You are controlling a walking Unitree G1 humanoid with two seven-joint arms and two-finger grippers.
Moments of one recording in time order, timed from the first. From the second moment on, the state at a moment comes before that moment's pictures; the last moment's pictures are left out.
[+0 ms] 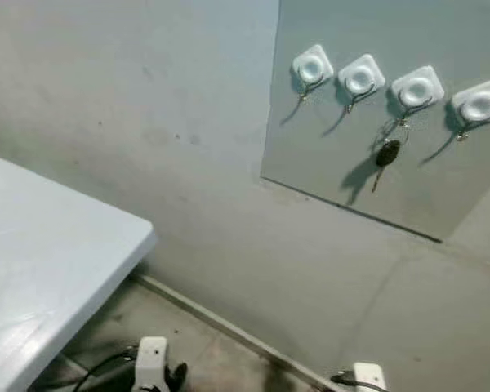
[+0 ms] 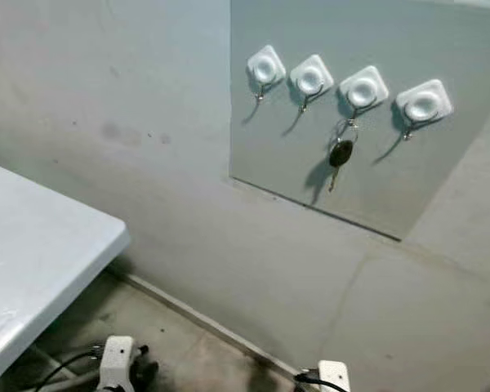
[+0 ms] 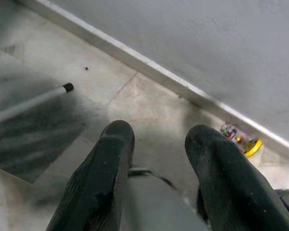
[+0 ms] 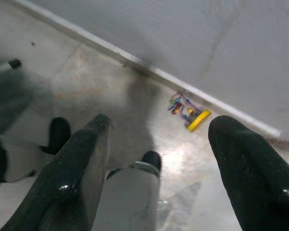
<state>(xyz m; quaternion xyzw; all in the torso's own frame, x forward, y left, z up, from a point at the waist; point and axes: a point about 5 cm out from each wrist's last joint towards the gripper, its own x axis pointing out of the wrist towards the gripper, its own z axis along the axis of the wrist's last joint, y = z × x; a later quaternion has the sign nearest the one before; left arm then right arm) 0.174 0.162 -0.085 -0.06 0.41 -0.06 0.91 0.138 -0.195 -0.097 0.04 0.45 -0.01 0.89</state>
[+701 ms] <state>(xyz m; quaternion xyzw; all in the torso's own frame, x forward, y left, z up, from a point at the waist) 0.172 0.164 -0.087 -0.05 0.43 -0.07 0.90 0.140 -0.188 -0.097 0.05 0.45 0.01 0.89</state>
